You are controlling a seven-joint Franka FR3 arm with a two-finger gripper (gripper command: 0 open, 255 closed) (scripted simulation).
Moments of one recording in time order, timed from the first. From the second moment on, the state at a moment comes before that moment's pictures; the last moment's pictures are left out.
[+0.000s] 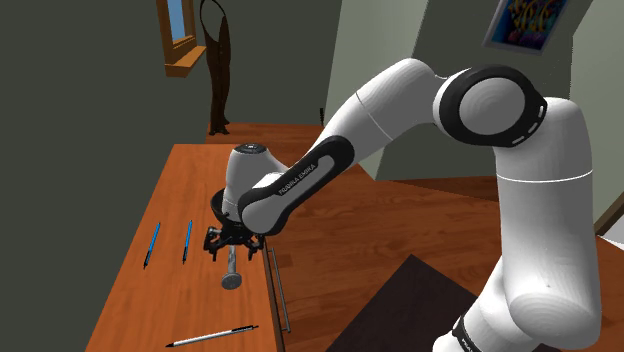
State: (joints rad) arm 0.11 0.48 0.34 -2.02 -0.13 2.58 1.04
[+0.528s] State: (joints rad) arm 0.11 0.48 0.34 -2.02 -0.13 2.58 1.04
